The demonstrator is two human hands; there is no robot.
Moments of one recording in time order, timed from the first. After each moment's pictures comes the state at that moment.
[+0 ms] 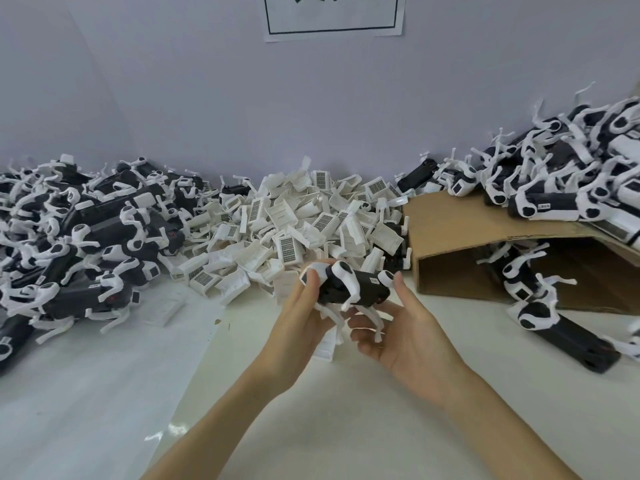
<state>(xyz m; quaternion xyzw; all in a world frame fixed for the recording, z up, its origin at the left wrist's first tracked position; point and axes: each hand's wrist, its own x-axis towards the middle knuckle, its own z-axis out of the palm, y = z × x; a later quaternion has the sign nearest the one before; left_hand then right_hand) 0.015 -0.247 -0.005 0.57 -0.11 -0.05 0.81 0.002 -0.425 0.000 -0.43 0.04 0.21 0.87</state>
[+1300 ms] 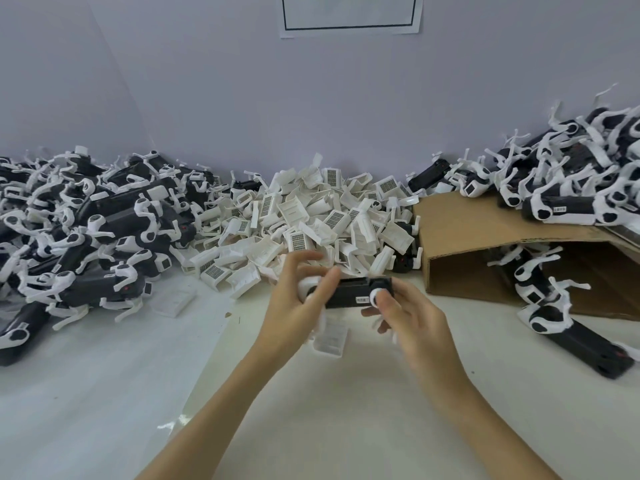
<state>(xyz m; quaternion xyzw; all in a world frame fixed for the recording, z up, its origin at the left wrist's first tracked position) 0.014 -0.226 0.006 0.73 -0.11 0.10 0.67 -0.009 -0.412 -0.011 -0.71 -0.09 -0.12 0.68</state>
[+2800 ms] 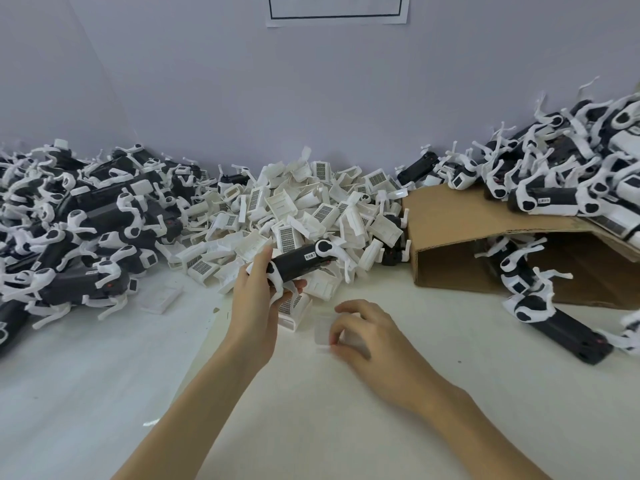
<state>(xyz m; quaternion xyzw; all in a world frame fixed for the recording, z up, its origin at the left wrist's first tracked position) 0.024 -0.218 0.011 0.52 0.13 0.07 0.84 -0.007 -0.414 -0.035 -0.91 -0.24 -0.06 0.32</state>
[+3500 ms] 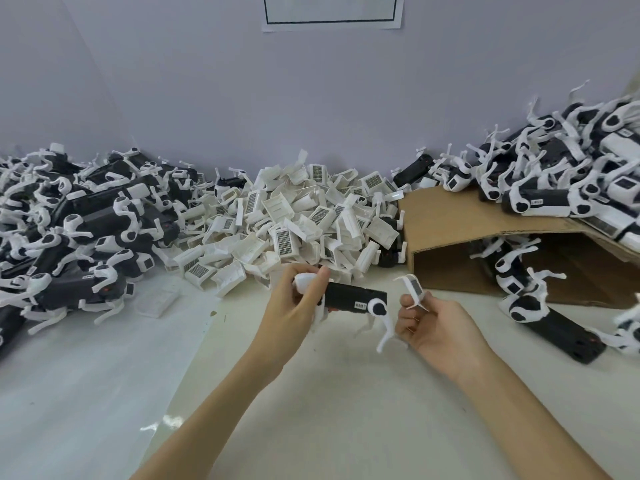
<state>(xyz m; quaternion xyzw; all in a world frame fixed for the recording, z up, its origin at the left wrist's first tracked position) 0.009 -0.240 -0.003 0.72 -0.05 0.06 0.69 0.018 -0.465 -0.011 -0.35 0.17 0.09 0.92</state>
